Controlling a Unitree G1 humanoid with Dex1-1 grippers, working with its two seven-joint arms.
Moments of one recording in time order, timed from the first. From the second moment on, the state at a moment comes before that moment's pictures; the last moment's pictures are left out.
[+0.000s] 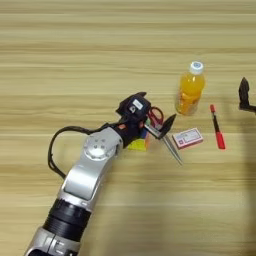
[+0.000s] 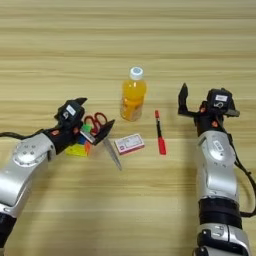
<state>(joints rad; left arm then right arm) -0.17 0.08 -0.25 -0.05 -0.01 0.24 -0.39 -0.27 -0.19 -0.28 0.28 0.16 -0.13 0.07</state>
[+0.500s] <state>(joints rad) -0.07 0.06 -0.19 -0.08 -0.05 0.21 -0.31 -0.27 -0.19 -0.28 0.30 0.16 -0.14 0.07</state>
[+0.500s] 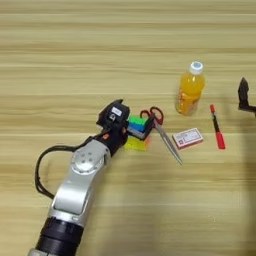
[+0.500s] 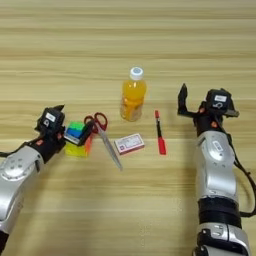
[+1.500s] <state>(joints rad) -0.05 0.07 -0.20 -0.09 -0.09 0.26 -0.32 -0.29 -0.19 -0.28 0.32 0.16 -0.15 0.07</state>
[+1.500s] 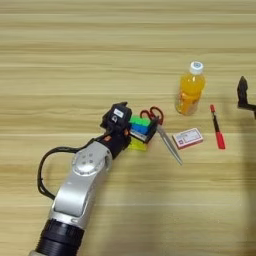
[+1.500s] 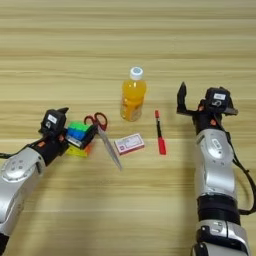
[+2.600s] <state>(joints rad) -0.05 0.09 -0.20 -0.13 -0.10 0.51 -0.33 -0.29 -0.19 -0.27 0.31 0.16 -0.15 0.05</state>
